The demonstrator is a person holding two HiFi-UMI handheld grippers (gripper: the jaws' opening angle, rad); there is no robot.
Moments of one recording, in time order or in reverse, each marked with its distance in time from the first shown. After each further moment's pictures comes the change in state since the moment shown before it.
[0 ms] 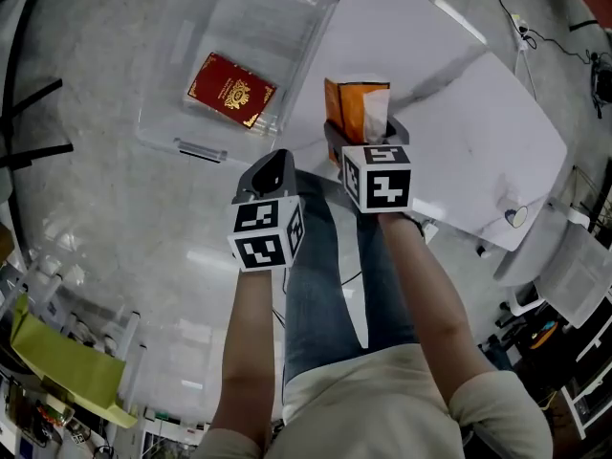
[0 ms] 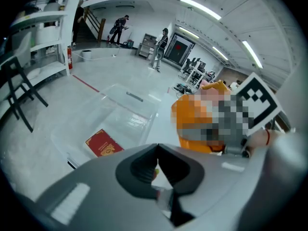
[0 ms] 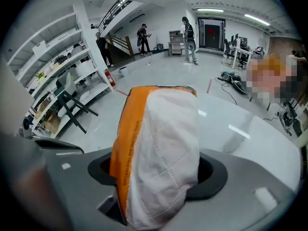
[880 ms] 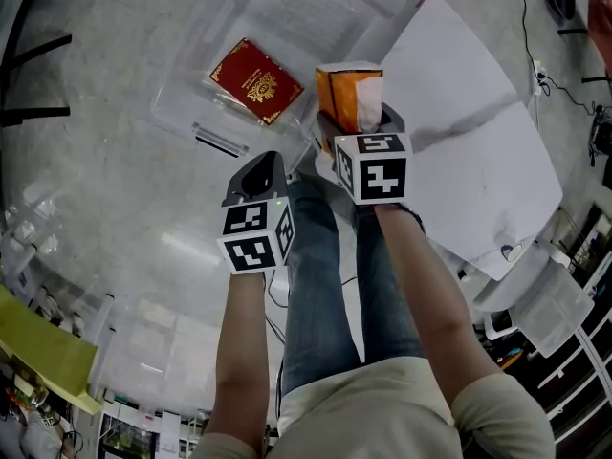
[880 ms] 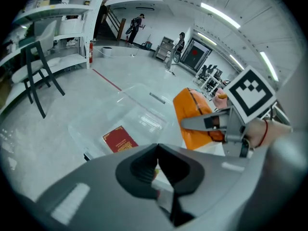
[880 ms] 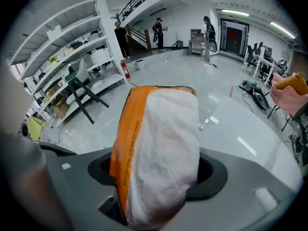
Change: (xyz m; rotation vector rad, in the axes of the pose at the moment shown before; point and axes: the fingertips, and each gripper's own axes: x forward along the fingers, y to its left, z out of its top) left arm -0.010 0.117 -0.007 -0.160 -0.027 0.097; right arm 0.072 0.100 0.047 -0.185 0.040 0.079
